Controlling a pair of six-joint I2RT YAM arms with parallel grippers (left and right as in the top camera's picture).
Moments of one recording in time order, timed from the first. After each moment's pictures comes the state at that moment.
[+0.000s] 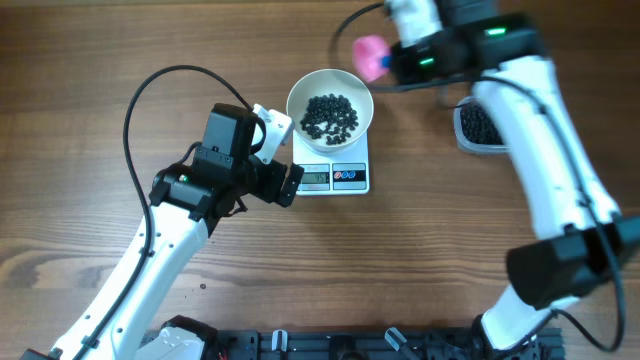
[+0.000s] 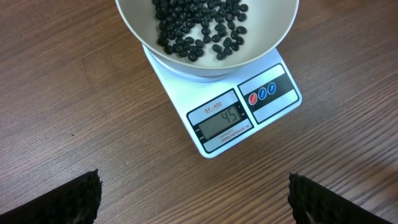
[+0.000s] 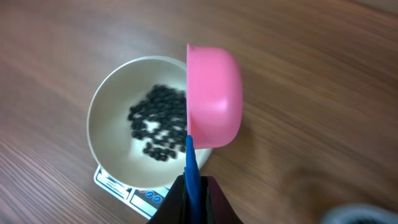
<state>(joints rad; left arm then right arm) -0.37 1.28 1.01 -0.70 0.14 0.09 0.24 1.85 1.94 -1.09 -0.26 -0.11</state>
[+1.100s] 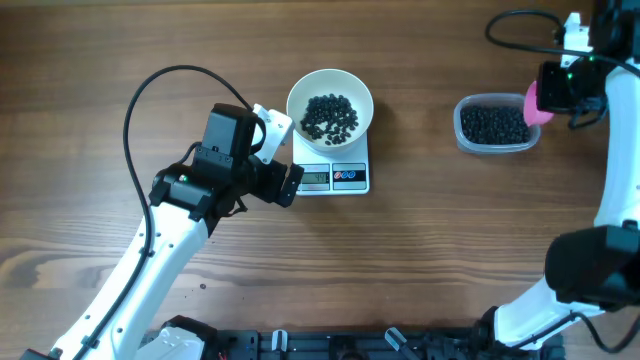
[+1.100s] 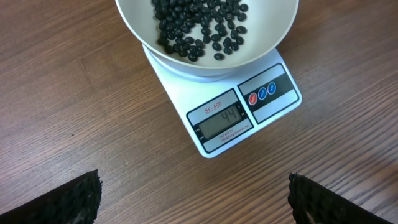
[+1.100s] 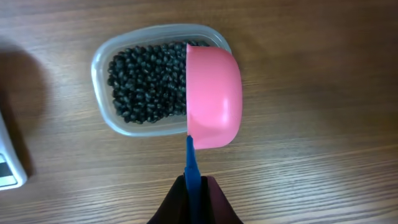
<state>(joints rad) -0.37 1.28 1.01 -0.70 0.14 0.09 -0.20 1.85 1.94 -1.43 0.05 -0.08</state>
